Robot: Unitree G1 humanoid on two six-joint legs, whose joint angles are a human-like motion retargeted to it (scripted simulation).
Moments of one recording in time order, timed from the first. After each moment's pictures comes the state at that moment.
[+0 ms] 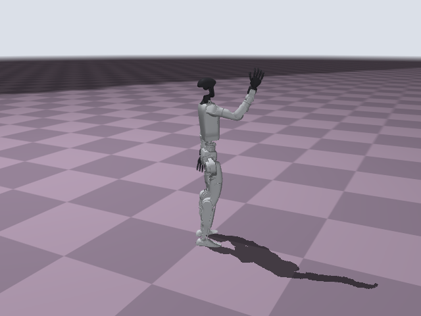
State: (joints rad) left arm 0.07 0.12 0.21 1.60 0.44 0.06 -0.21; right arm -1.12 -0.65 -0.09 0.26 0.42 -0.25 -0.27; waist 0.04 -0.03 -0.20; left_leg -0.09 0.01 0.30 0.06 -0.09 0.01; right_leg -0.04 -0.05 -0.34 0.04 -0.11 0.03
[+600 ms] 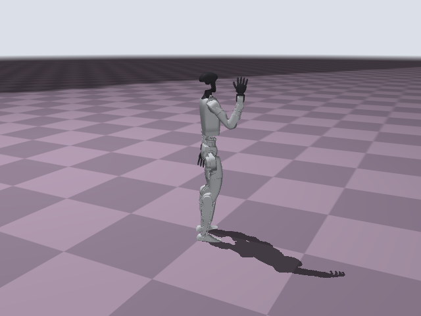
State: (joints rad) left arm 0.06 0.09 0.21 1.61 0.43 0.05 -0.21; right arm -0.55 -0.52 -0.35 -0.51 0.16 -0.28 0.13; waist 0.03 -0.01 -0.18; left_leg -0.08 0.01 0.32 0.05 -0.10 0.01; right_leg -0.05 -0.05 -0.32 0.04 -0.11 0.02
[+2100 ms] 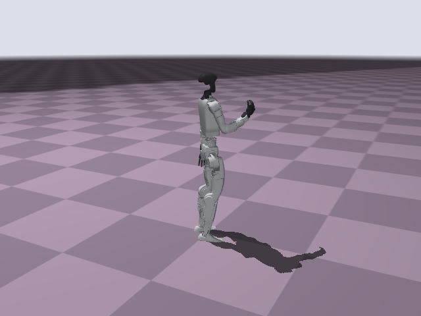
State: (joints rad) left arm 0.06 0.09 0.18 1.57 0.44 0.01 -0.23; right arm -0.35 -0.09 0.27 0.02 0.29 -0.27 0.20; waist 0.00 0.00 -0.14; left_leg 0.00 -0.01 0.22 0.04 -0.11 0.01; right_leg 0.02 -0.06 -0.42 0.04 -0.12 0.02
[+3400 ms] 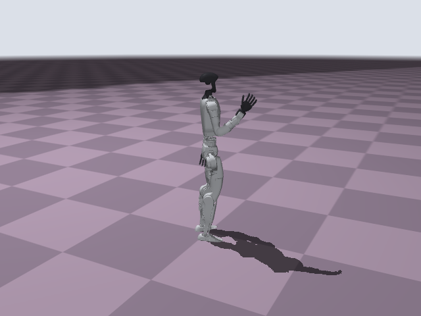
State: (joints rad) left arm 0.07 0.07 0.19 1.59 0.41 0.02 -0.25; right arm -0.17 -0.21 -0.20 -0.46 0.18 -0.24 -0.01; waist -0.04 0.02 -0.14; left_leg -0.02 0.01 0.33 0.04 -0.11 0.00; right_leg -0.02 -0.04 -0.32 0.04 -0.10 0.02
